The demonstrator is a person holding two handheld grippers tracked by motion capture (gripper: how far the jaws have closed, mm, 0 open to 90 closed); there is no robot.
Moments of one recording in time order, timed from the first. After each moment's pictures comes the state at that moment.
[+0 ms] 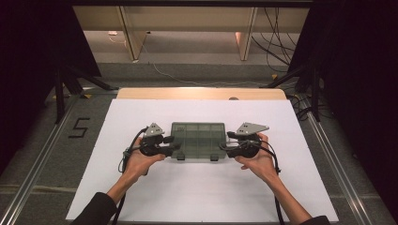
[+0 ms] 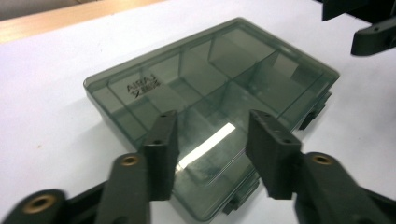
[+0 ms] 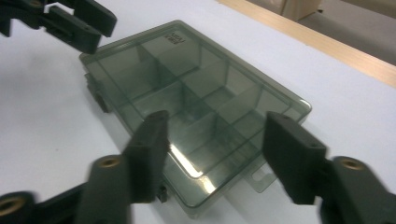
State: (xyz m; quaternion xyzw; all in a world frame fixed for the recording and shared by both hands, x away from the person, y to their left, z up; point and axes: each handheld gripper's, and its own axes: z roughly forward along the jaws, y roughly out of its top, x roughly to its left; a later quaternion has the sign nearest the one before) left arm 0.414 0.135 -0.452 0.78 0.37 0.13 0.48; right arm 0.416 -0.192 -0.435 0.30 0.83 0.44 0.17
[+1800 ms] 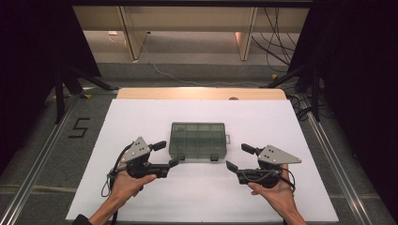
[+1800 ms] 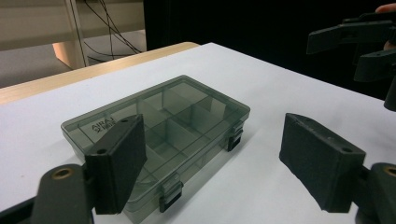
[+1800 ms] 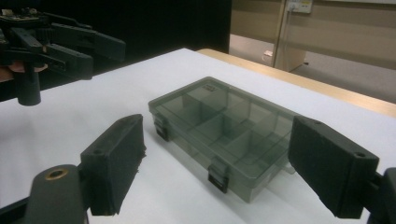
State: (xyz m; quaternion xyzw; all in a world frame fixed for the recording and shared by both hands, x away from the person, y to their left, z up) left arm 0.339 0.152 -0.426 0.74 0.31 0.16 0.58; right arm 0.323 -0.218 -0.417 0.30 0.75 0.56 0.19
